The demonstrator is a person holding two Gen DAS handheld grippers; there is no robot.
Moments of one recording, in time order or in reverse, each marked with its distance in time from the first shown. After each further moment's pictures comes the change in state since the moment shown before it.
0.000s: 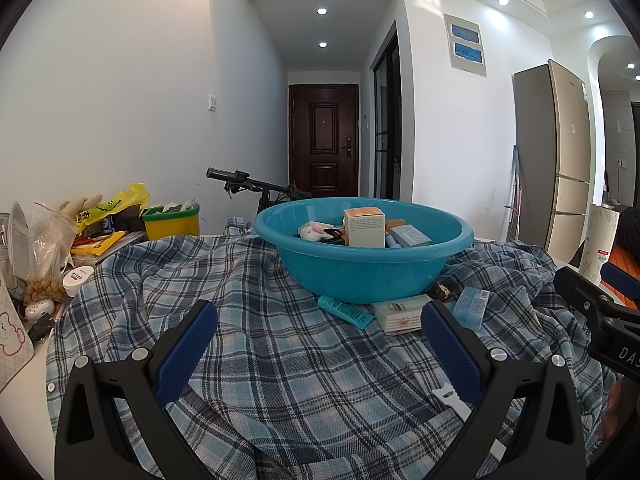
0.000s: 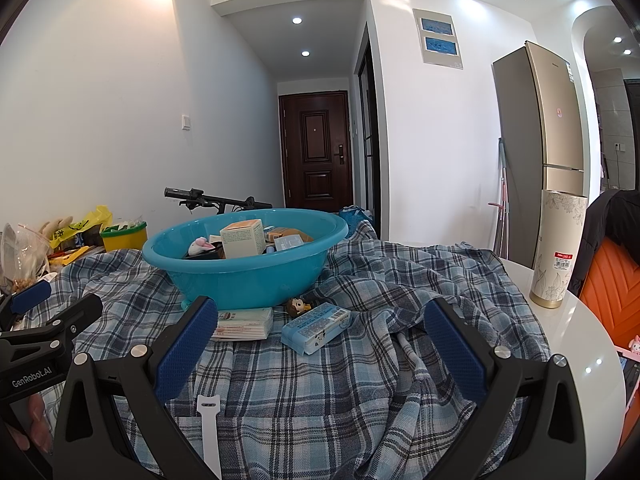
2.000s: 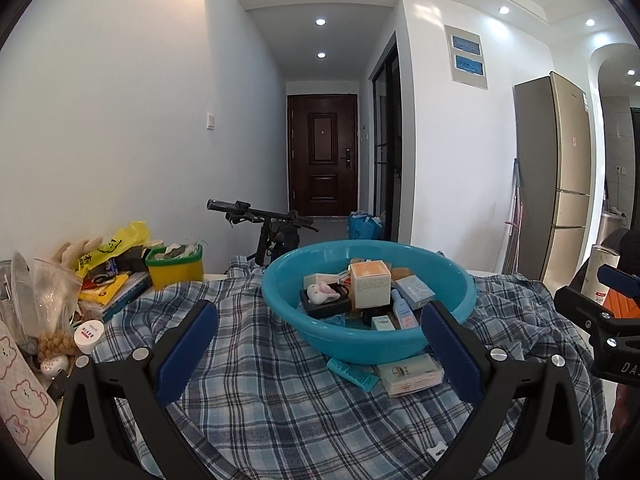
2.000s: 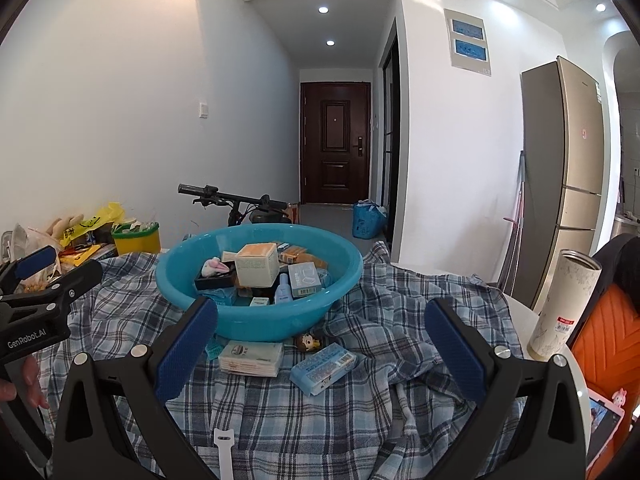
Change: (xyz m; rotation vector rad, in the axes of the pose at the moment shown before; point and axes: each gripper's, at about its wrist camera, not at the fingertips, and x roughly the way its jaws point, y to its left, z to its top) left arm -0.002 0.012 0.090 0.000 -0.031 -0.008; right arm 0.007 0.010 0.085 -0.083 0.054 0.053
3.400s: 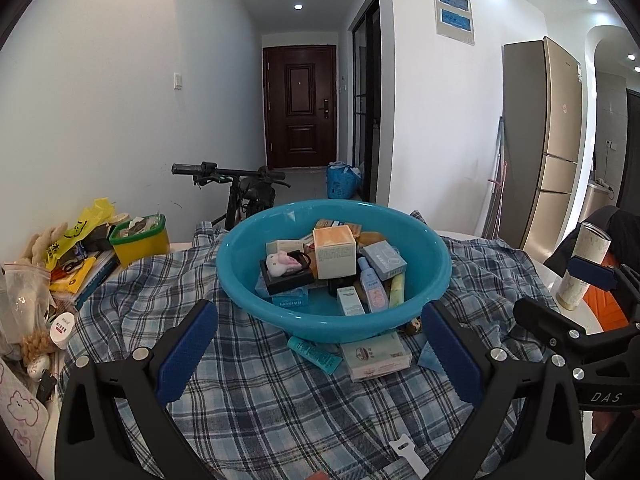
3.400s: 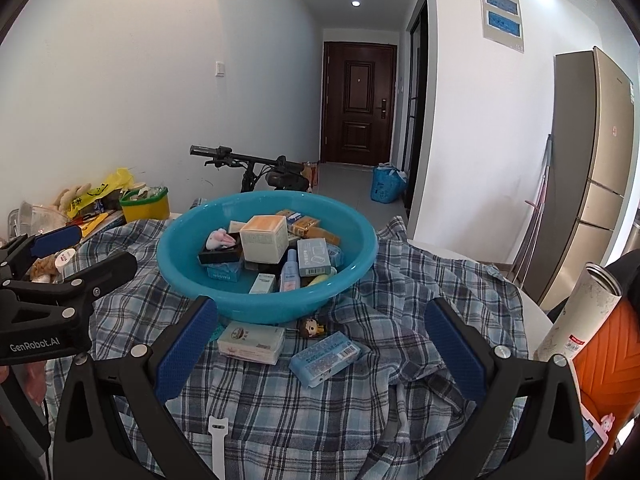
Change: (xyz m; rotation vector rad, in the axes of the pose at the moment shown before) left arm 0.044 -0.033 0.012 0.031 0.221 -0.073; right arm 0.037 -0.011 0.009 -0.045 0.191 0.077
